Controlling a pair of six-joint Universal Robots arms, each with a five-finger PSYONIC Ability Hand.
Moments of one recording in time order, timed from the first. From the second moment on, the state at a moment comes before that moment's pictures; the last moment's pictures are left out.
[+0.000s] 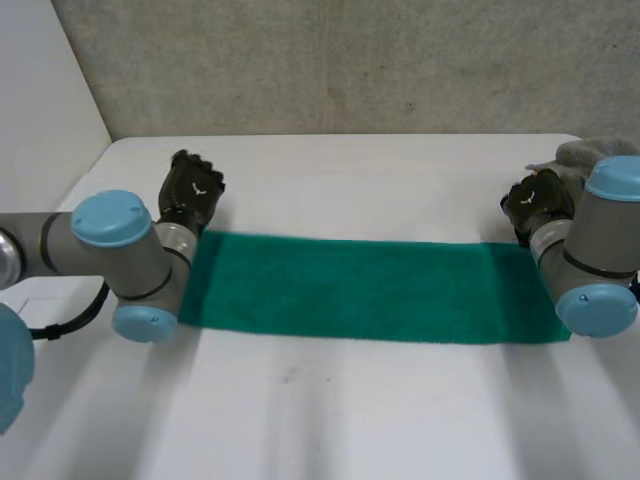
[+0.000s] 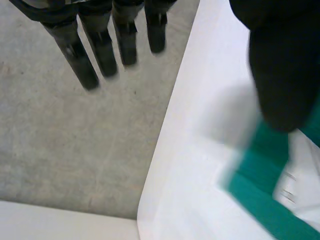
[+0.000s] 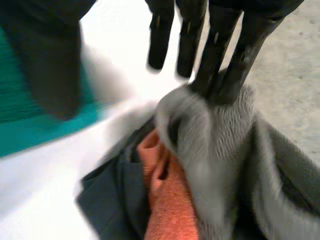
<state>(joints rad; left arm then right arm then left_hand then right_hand) 4.36 -2.40 -1.23 3.63 -1.60 4.12 1.78 -0.83 1.22 -0.16 1.60 2.13 0.36 0.45 0.48 0.47 0.28 0.44 0.55 0.59 0.59 0.42</state>
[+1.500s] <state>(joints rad) 4.37 -1.87 -1.82 3.64 -1.61 3.83 1.83 -1.31 1.62 -0.19 1.28 2.26 0.19 0.20 0.21 0.20 0.05 0.99 1.18 1.18 1.19 0.99</state>
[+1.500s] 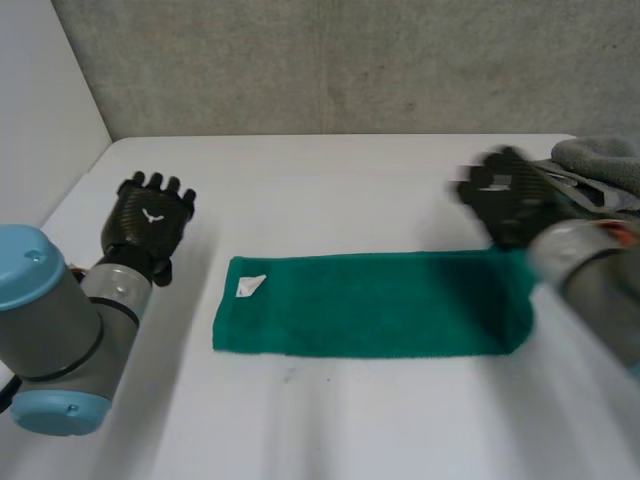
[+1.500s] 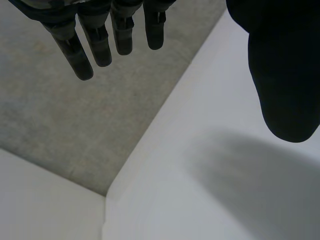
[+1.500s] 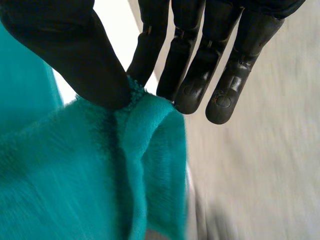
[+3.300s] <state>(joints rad) 4.13 -2.07 -1.57 3.45 -1.78 3.64 2.04 -1.09 1.72 -0.18 1.49 2.63 0.19 0.20 0.21 0.20 0.05 0.92 1.18 1.18 1.19 0.98</state>
